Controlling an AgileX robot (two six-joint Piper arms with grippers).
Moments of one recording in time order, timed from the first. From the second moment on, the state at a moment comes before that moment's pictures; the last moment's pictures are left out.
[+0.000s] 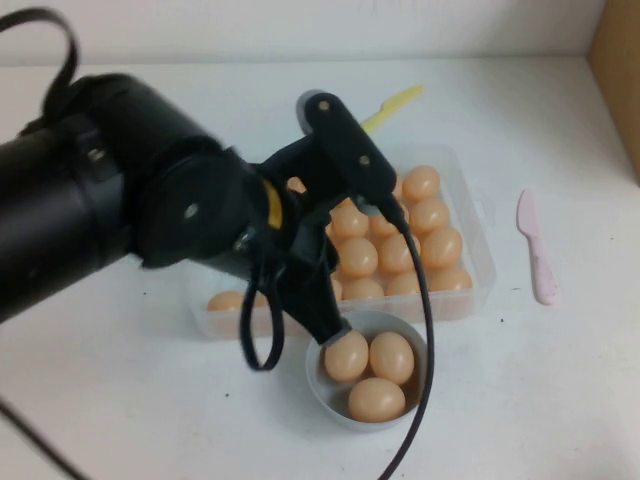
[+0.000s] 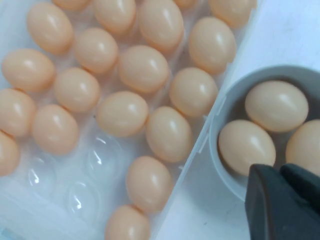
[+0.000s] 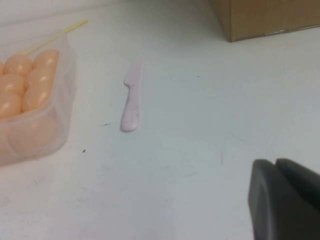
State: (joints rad) right arm -0.09 -0.02 0.03 0.33 0.37 -0.10; left arm -0.82 1.48 -1.27 0.11 0.85 0.24
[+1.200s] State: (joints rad) right arm -0.09 -0.02 0.03 0.33 0.37 -0.10; left arm -0.13 0.13 -0.18 0.06 0.28 0.07
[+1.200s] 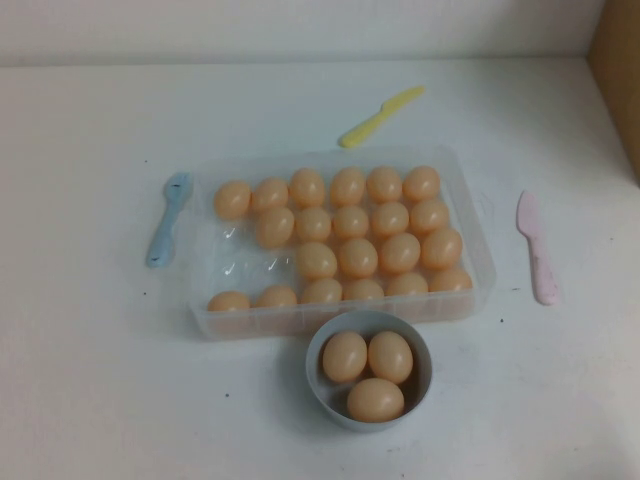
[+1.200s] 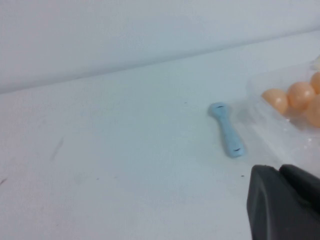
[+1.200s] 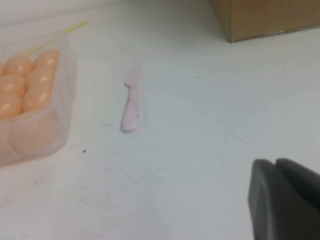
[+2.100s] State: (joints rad) right arm -0.09 -0.02 0.03 0.33 0.37 -0.10; left arm -0.11 -0.01 0.02 -0.01 0.37 0.07
